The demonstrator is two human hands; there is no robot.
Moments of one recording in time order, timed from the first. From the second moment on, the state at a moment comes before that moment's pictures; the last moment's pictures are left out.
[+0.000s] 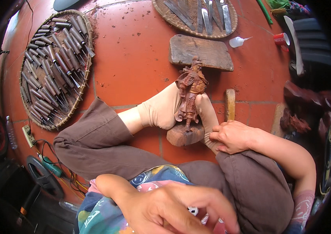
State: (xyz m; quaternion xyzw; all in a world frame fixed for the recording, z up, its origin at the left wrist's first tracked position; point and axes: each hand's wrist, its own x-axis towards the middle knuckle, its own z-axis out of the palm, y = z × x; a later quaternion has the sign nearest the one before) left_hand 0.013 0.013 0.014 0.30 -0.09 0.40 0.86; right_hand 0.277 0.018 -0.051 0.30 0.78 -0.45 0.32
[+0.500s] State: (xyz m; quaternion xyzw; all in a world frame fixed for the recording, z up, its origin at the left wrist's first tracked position) left_hand -0.069 0.025 -0.050 0.84 0.52 0.02 0.15; right_hand 0.379 -0.001 -0.073 0.59 0.66 -0.36 0.30
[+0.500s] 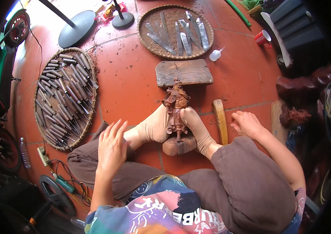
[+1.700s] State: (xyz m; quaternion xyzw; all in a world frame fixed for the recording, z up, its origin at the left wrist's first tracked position) left_hand 0.026 -0.055 -0.124 0.90 0.39 0.13 0.16; right_hand 0.240 0.001 -0.218 0.68 0.55 -0.47 -0.12
